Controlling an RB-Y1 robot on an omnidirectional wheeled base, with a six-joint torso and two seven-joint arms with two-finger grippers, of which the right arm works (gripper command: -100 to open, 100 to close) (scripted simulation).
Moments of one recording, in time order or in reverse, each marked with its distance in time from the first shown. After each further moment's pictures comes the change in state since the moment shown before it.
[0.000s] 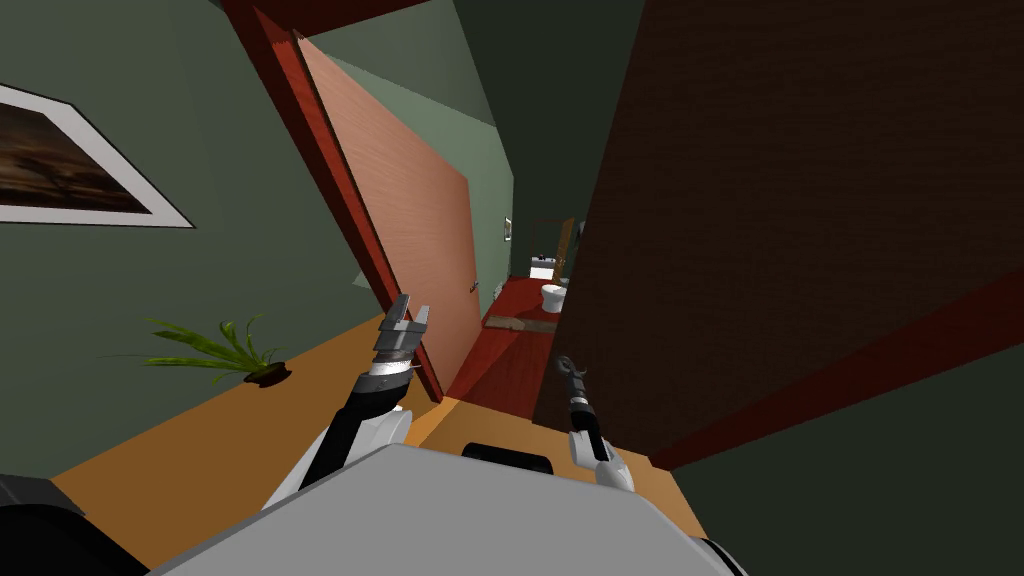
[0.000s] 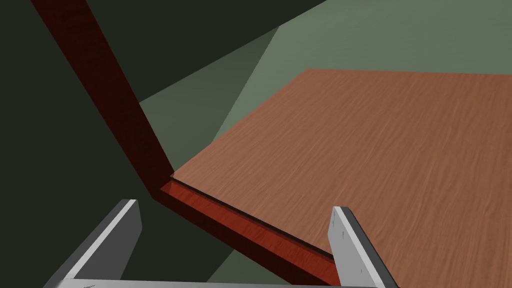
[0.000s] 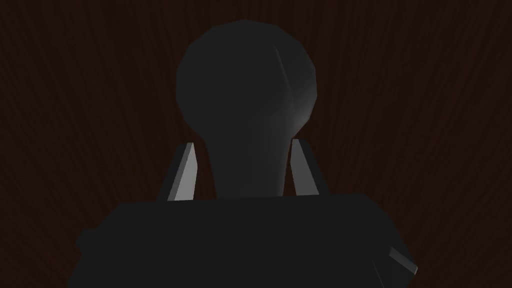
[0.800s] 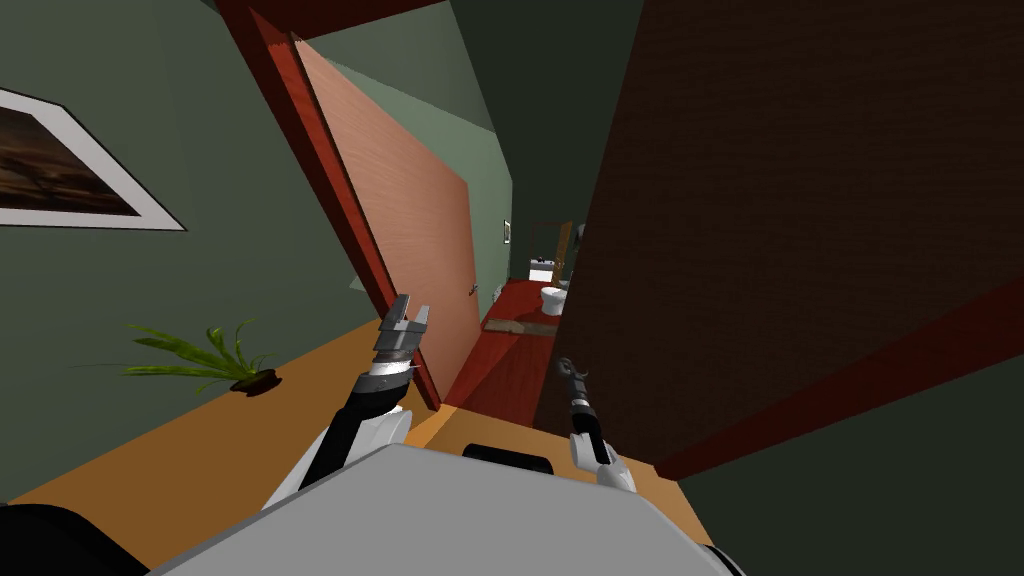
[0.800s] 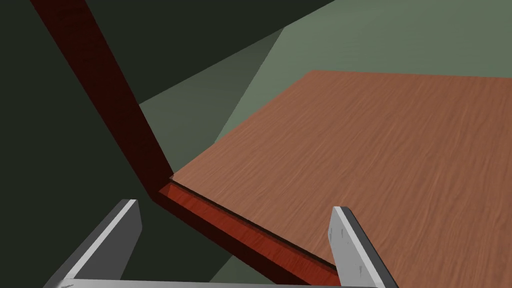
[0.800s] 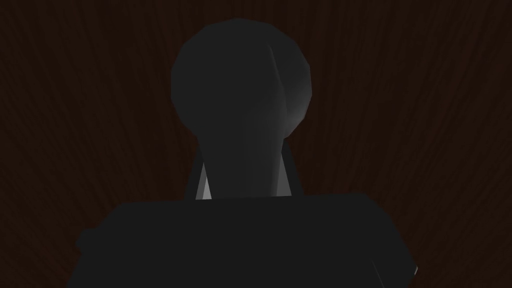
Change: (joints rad) arm 0.013 0.001 -0.010 -0.005 -0.006 0.012 0.005
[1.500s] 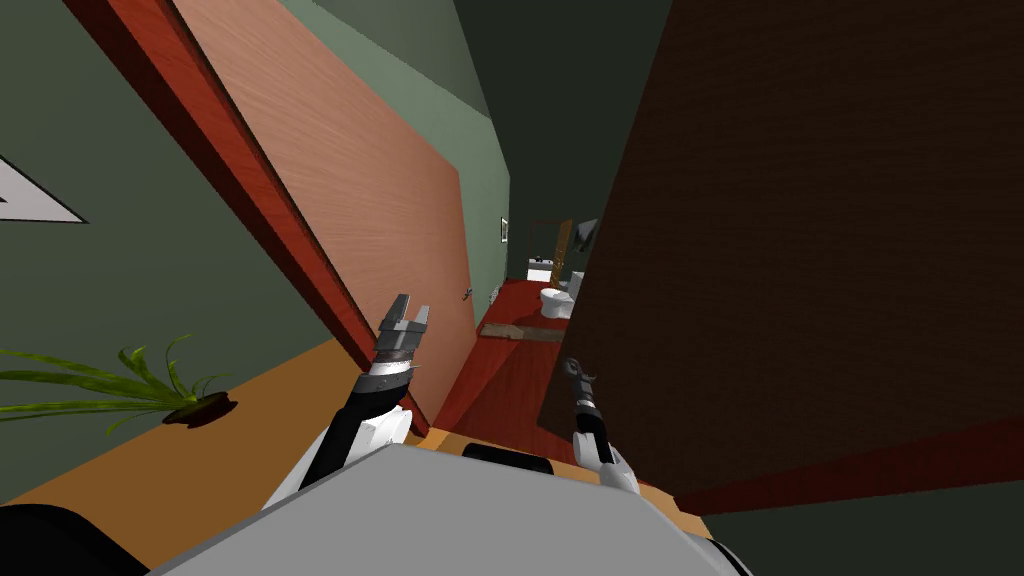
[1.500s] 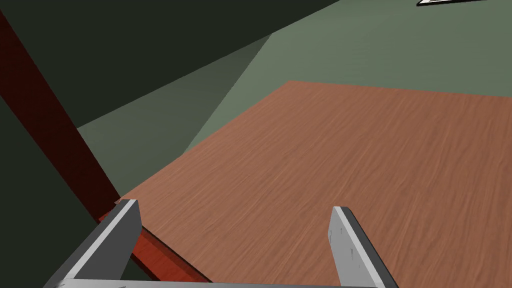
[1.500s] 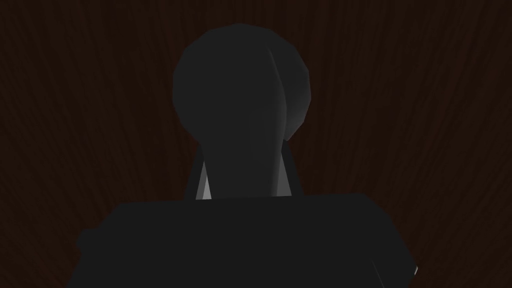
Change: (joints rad) arm -0.028 -0.010 -0.061 0.057 -0.037 -0.034 0.023
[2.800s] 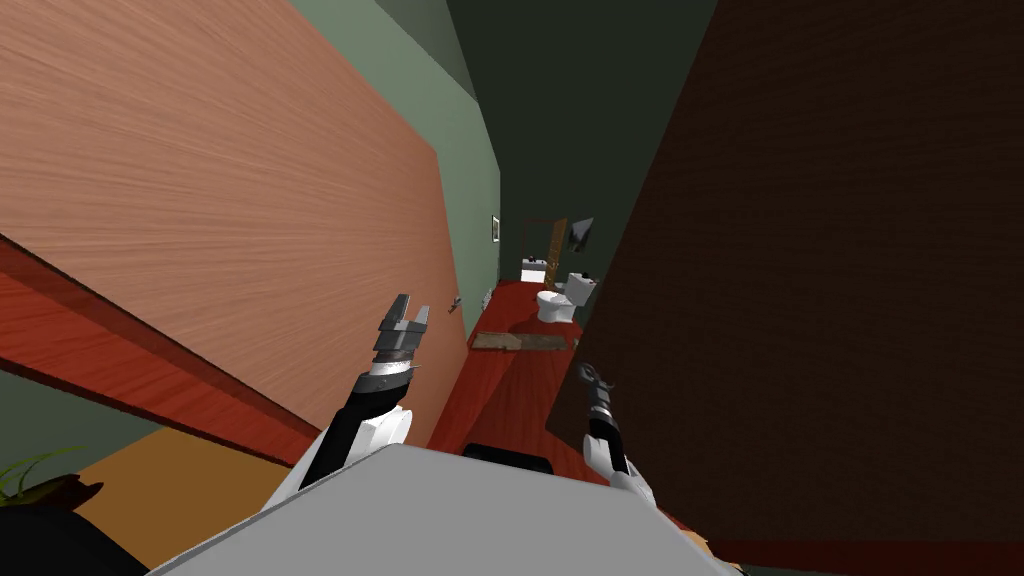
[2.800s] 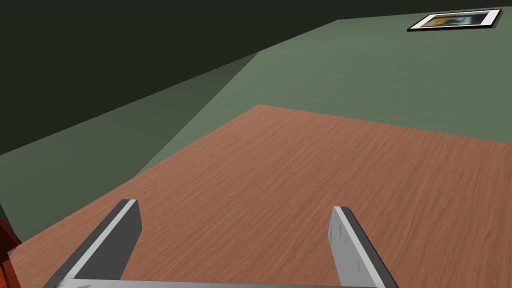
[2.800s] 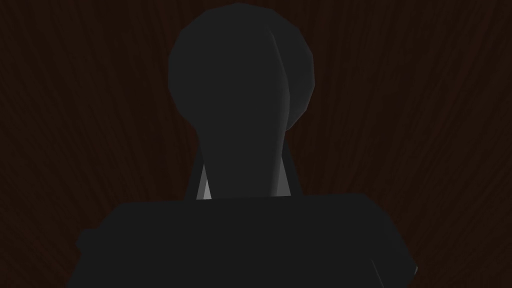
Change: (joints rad) arm 0.029 -0.023 -0.118 -0.021 -0.071 0.017 0.050
